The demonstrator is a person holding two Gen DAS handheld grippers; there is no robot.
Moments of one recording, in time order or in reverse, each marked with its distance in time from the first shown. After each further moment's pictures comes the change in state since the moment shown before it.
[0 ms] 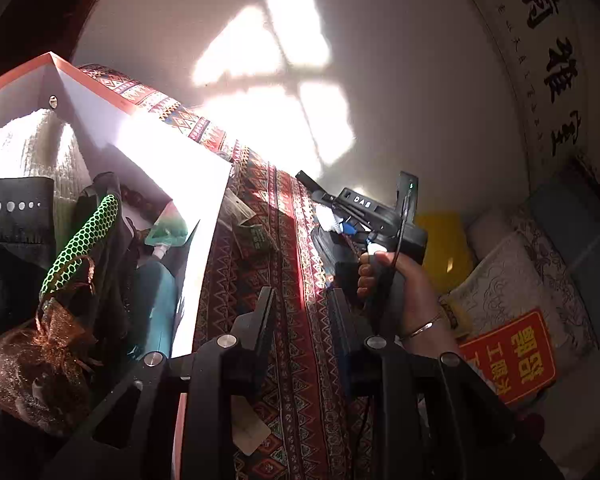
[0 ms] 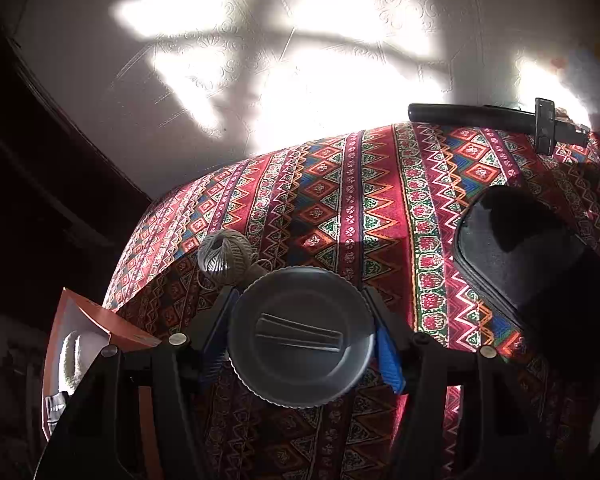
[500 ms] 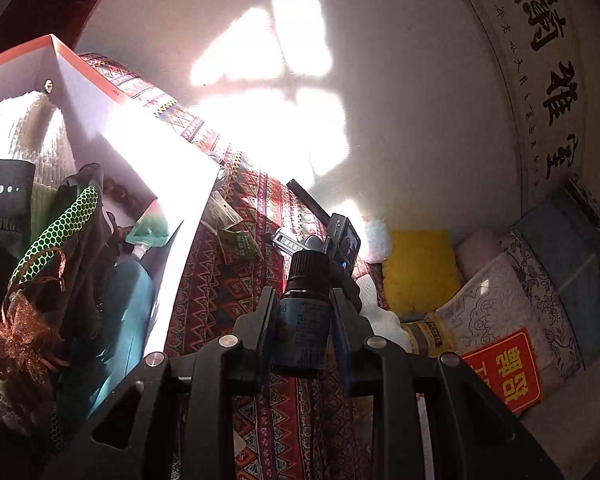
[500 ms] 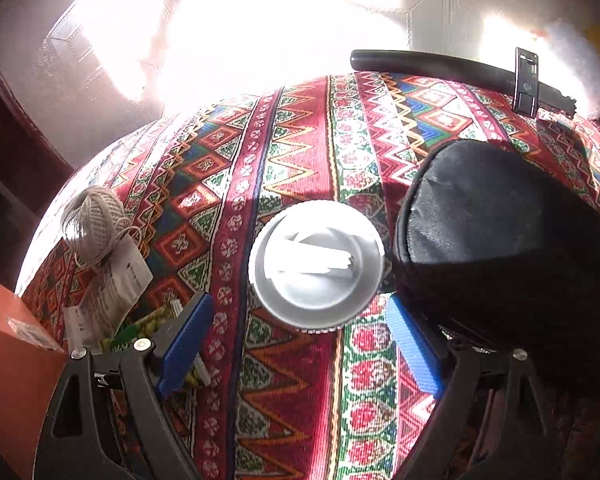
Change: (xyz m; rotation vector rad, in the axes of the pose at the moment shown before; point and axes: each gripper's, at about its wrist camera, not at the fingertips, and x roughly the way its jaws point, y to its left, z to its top) left arm -0.007 0.012 0.014 -0.118 -0.102 -0.097; right arm 0.109 -0.076 -0.016 -0.018 0.040 -0.255
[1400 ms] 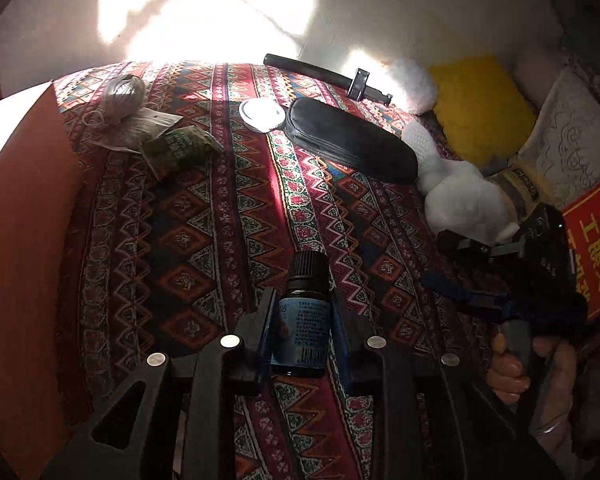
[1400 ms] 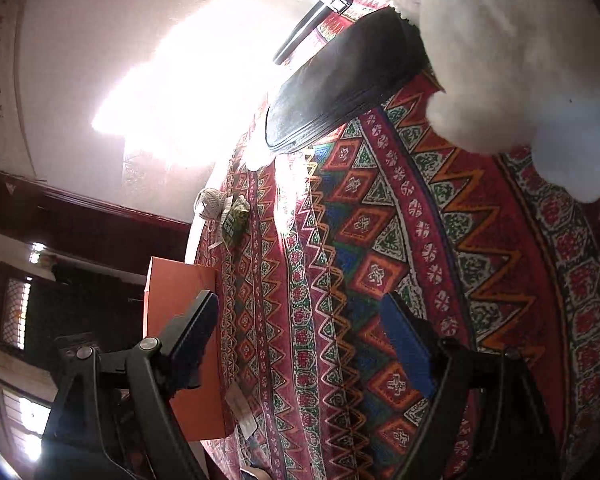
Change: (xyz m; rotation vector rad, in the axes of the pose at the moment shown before) left arm 0.121 -0.085 -0.081 0.329 0.291 0.266; right arm -0.178 -0.157 -0.181 0.492 0.031 0.535
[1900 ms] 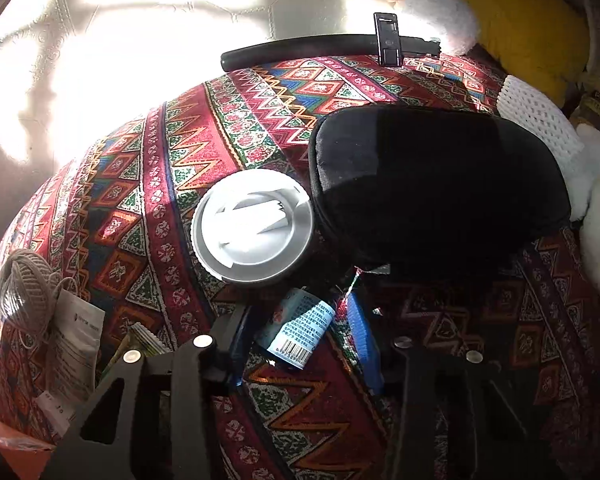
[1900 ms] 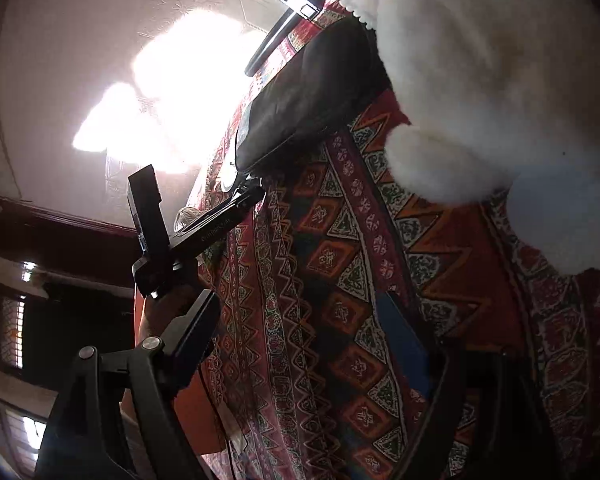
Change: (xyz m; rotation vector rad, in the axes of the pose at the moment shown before) left arm 0.243 -0.022 0.138 0.459 0.162 0.266; right arm 0.005 -0.025 0.032 0.090 -0.003 -0.021
